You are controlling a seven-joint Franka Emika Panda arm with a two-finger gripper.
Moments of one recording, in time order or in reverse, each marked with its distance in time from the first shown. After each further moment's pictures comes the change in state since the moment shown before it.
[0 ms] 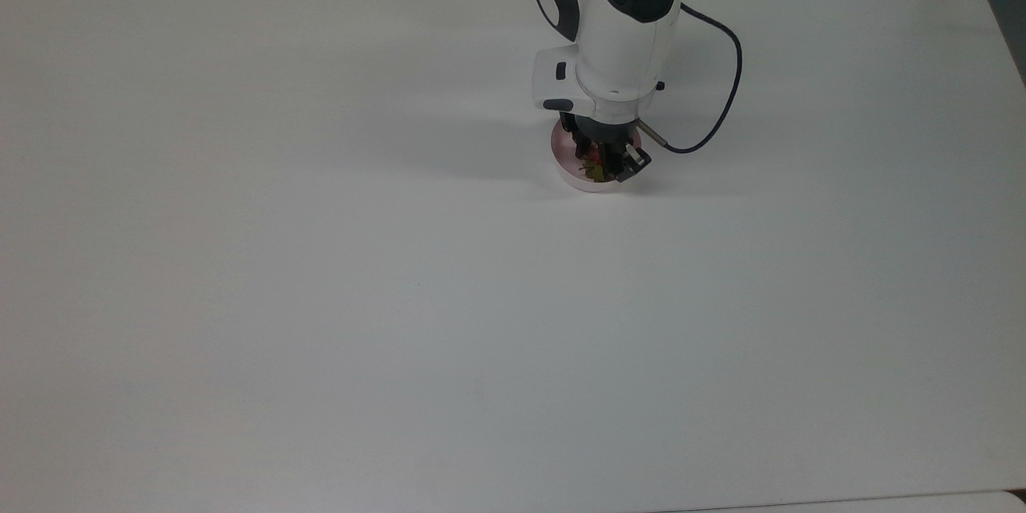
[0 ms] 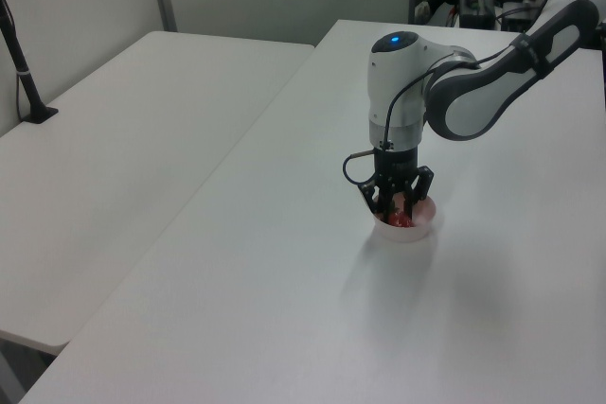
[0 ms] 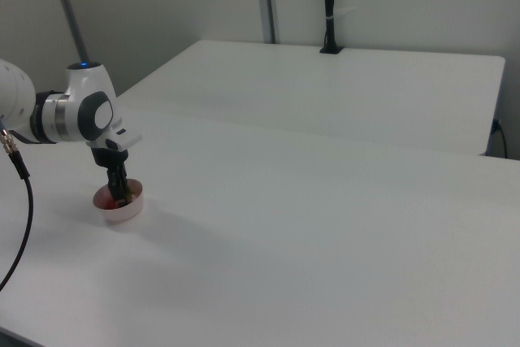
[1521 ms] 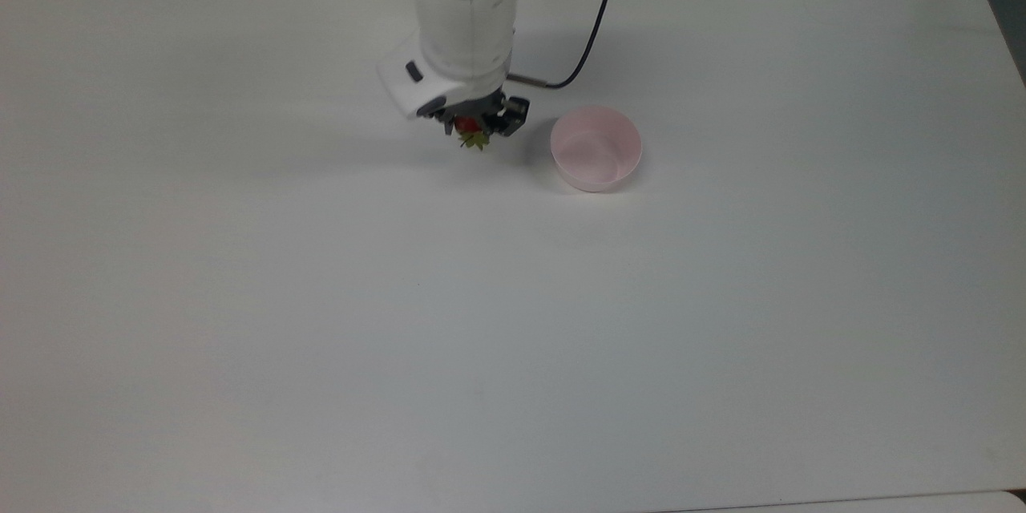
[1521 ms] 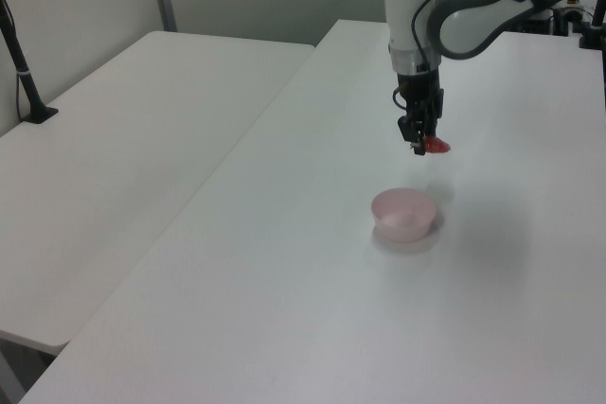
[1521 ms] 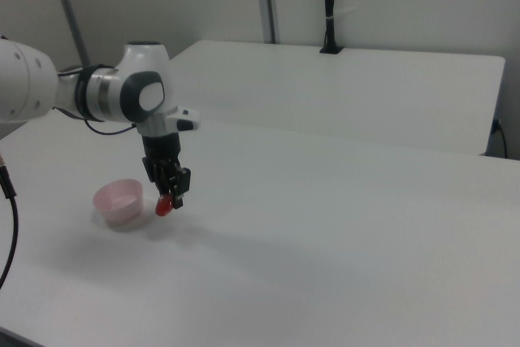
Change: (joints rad) arm -0.233 -0.113 -0.020 0.013 -0.001 -0.240 -0.871
